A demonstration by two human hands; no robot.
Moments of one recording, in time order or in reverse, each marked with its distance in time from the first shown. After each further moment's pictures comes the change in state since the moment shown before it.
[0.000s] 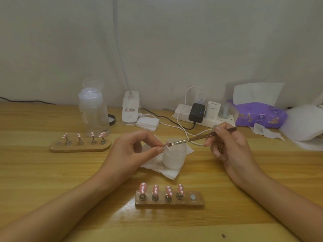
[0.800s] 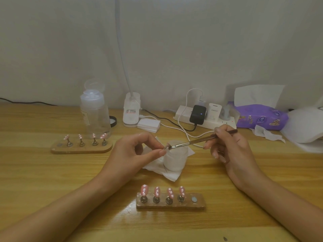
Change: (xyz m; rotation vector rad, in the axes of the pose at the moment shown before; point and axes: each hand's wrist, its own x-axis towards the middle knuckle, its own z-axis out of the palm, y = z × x) left_hand 0.000 0.000 -0.001 -0.011 0.000 0.004; right_hand -0.002 -0.002 0.001 -0.024 0.009 0.005
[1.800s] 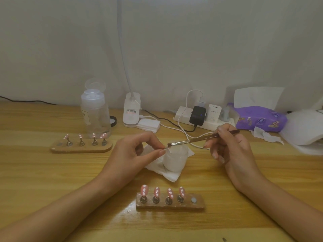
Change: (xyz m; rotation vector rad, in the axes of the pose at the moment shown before) left_hand 0.000 -0.007 0.000 0.047 0.019 0.056; right_hand -0.003 -0.003 0.000 0.016 -0.018 -0.047
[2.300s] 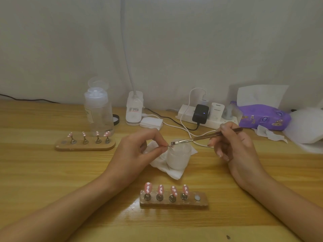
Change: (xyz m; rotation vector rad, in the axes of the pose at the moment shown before) left_hand 0.000 0.005 0.000 0.115 0.014 0.089; right_hand 0.001 0.001 0.001 -0.012 0.000 0.001
